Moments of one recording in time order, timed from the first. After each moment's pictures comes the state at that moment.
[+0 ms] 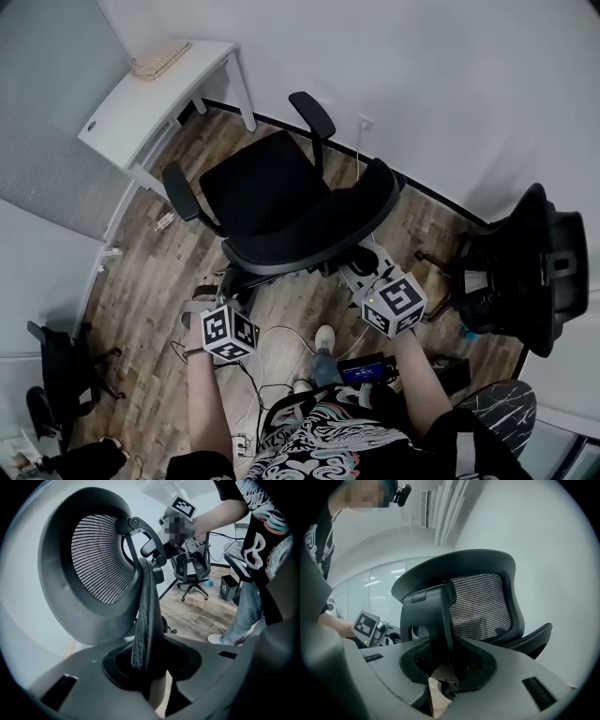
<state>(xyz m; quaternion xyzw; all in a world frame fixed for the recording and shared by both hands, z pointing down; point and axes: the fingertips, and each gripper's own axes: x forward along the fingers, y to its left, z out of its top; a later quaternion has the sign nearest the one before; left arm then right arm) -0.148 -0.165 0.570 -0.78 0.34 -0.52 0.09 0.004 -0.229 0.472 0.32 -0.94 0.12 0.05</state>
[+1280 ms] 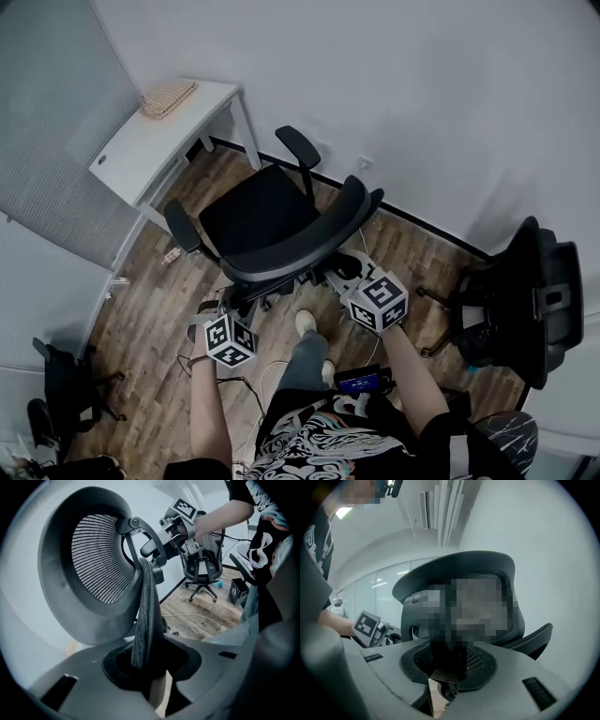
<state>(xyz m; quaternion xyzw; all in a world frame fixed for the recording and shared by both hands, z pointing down) -0.147 -0.223 0.568 -0.77 0.38 -0.52 0.06 -0.001 -0.302 0.469 0.27 -0.96 0.11 0.04</state>
